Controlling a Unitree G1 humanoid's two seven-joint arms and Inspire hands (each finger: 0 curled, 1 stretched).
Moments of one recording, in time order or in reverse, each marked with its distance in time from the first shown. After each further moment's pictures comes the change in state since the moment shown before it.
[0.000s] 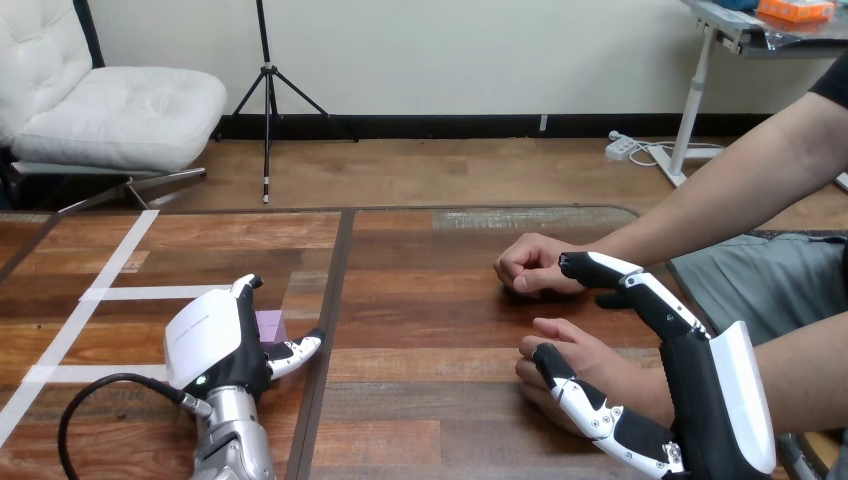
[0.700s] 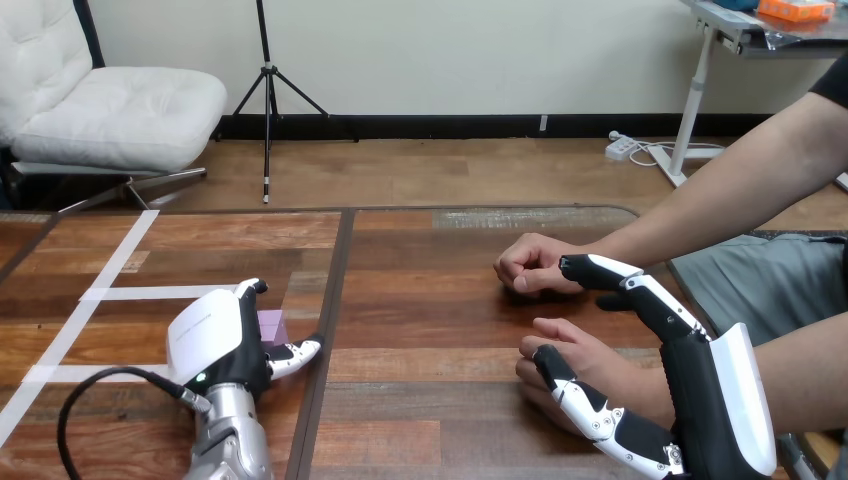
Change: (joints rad) left arm -0.009 0.010 -0.005 0.000 0.002 0.008 -0.049; right arm 0.005 0.000 -0.001 0.000 0.001 0.001 0.001
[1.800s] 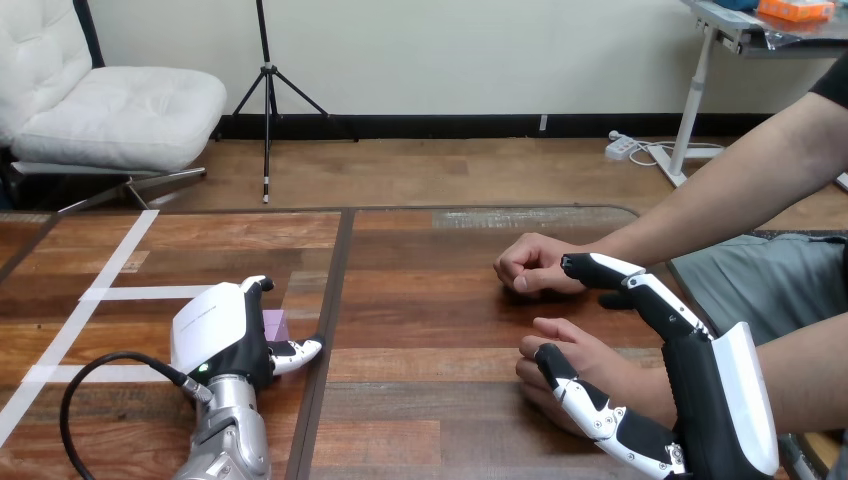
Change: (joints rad) left arm -0.021 0.009 -0.024 0.001 0.003 0.016 -0.039; right arm 0.004 0.000 -0.001 -0.013 0.001 0.009 0.004
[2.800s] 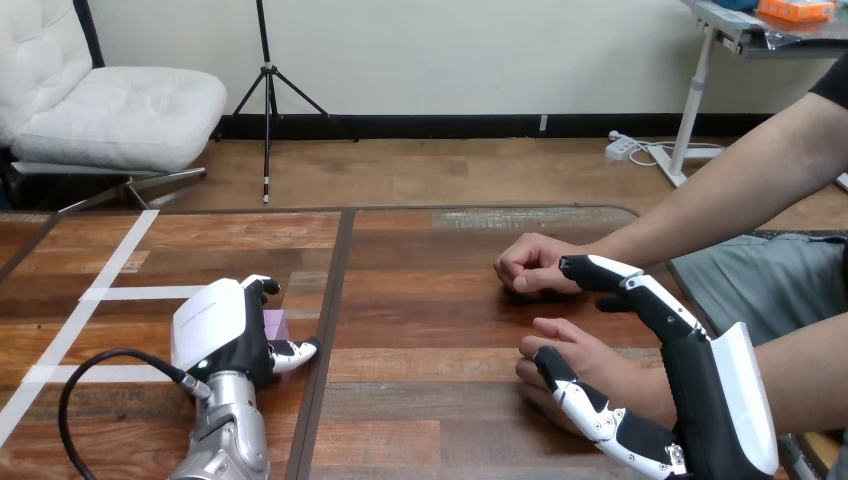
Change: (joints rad) left arm -0.006 0.006 0.001 0.000 -0.003 -0.018 -0.004; right arm 0.003 -0.001 -0.005 -0.004 0.019 0.001 0.029
